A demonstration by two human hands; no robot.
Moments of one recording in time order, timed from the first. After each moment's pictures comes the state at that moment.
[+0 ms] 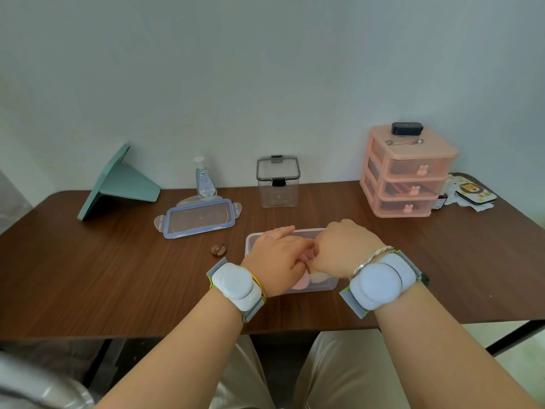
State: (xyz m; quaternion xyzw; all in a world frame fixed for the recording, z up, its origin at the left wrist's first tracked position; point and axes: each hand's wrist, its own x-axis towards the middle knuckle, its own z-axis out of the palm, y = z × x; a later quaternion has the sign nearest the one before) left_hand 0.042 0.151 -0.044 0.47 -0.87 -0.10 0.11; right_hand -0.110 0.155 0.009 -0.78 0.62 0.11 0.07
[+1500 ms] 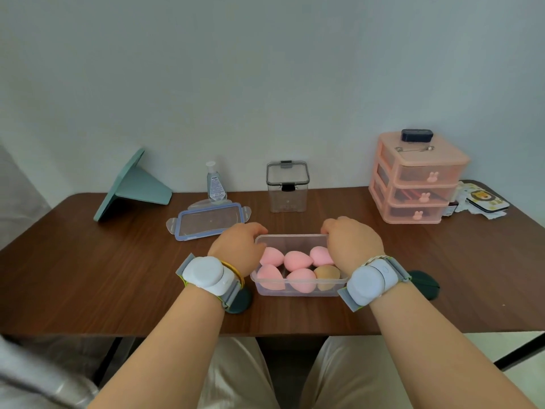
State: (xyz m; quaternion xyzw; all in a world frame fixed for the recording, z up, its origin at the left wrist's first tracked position) left_hand 0.093 0.143 -0.016 0.68 -0.71 -0.15 0.14; right_hand -0.114 0.138 -0.009 -0.76 0.65 -0.03 -0.01
